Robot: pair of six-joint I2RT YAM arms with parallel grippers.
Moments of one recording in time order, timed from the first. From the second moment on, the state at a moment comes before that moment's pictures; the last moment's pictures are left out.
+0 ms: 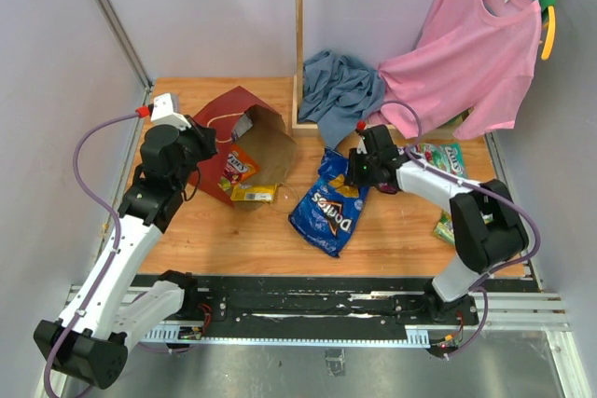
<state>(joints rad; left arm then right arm) -0.28 0.89 0.92 -0.22 -0.21 -0.47 0.44 1.63 0.97 -0.24 -0.12 0.36</state>
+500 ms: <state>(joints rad) -0.28 0.89 0.92 -0.23 -0.21 -0.47 0.58 1.34 0.84 -0.32 0.10 0.33</state>
